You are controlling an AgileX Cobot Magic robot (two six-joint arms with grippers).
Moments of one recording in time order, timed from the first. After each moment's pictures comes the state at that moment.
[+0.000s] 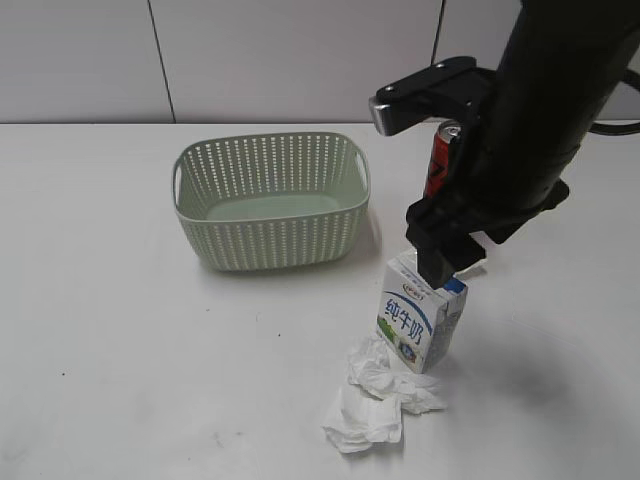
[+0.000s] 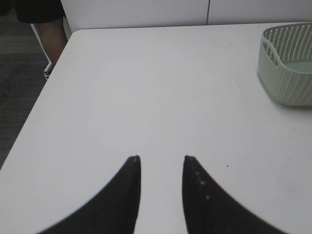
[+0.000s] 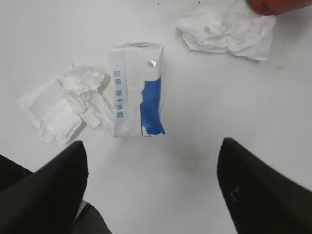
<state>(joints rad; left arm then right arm) -0.04 0.00 -0.50 -0.03 1.05 0.10 0.65 1.65 -1.22 -0.05 1.04 -0.03</state>
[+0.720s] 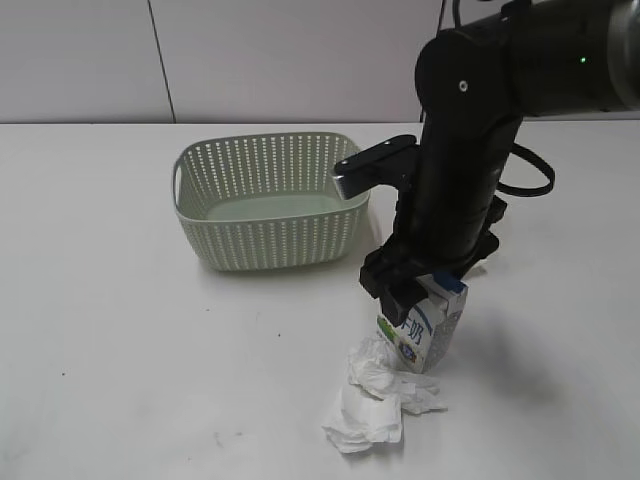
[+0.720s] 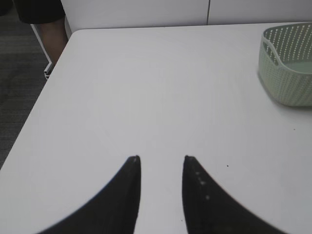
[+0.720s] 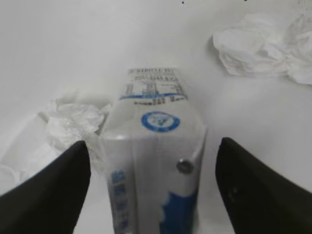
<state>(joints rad) -0.04 0.00 -0.50 -0.03 1.05 0.10 0.65 1.88 -1.25 -0.01 0.93 -0.03</state>
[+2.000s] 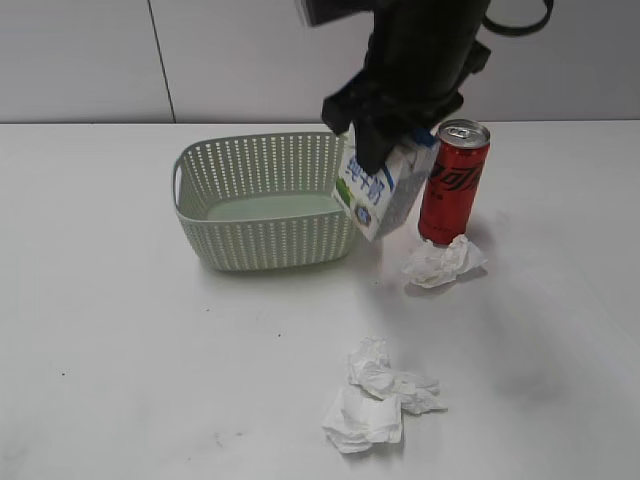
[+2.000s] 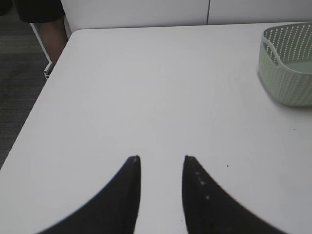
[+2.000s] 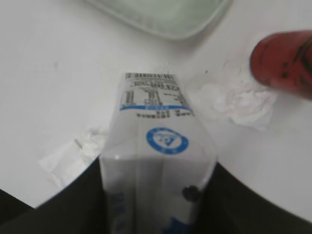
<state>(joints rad) -0.04 0.00 -0.50 -0.03 1.05 0.10 0.65 1.91 -1.72 0.00 1.21 -0.07</state>
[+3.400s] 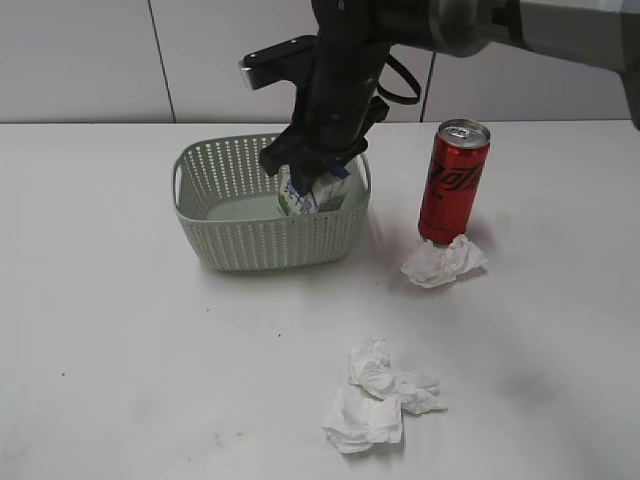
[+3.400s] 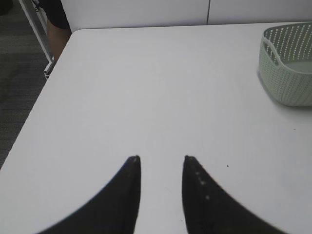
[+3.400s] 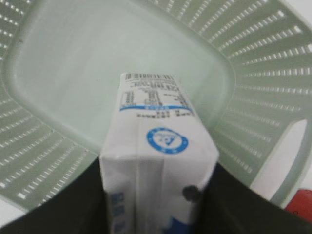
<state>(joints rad) -0.04 0.00 -0.50 -0.03 1.05 0.10 0.65 2.28 -1.96 0.00 0.98 -0.09</state>
